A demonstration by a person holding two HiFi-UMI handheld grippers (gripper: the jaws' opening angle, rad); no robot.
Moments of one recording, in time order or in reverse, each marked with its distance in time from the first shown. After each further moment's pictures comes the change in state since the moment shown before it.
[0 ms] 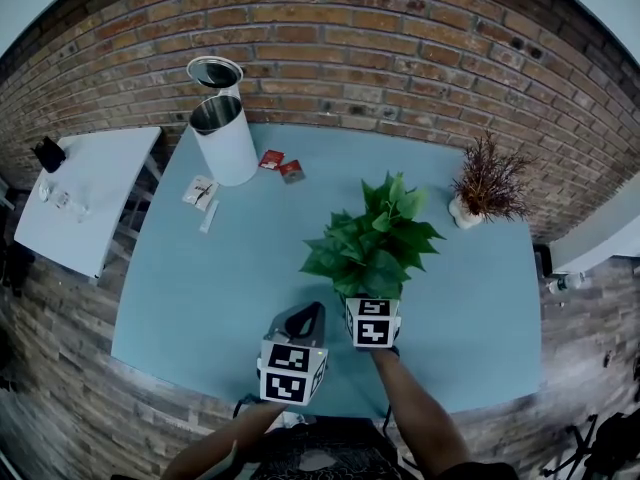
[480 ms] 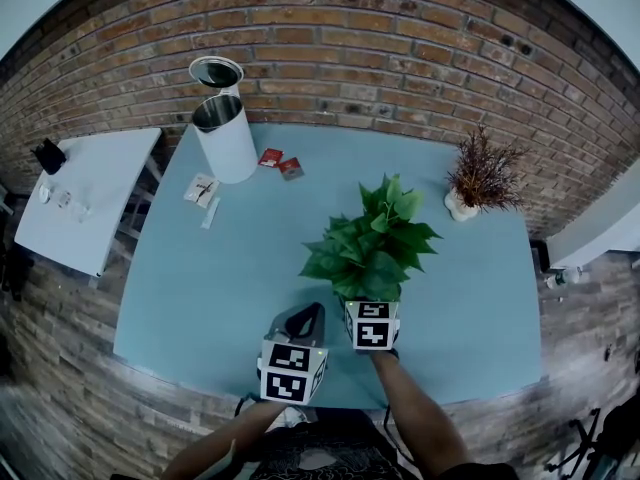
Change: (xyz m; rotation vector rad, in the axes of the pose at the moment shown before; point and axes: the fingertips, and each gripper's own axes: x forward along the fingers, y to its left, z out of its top) left arm -0.017 -0.008 -0.010 0.021 -0.004 -0.014; right arm -0.022 0.009 -0.014 0.008 0.001 -0.009
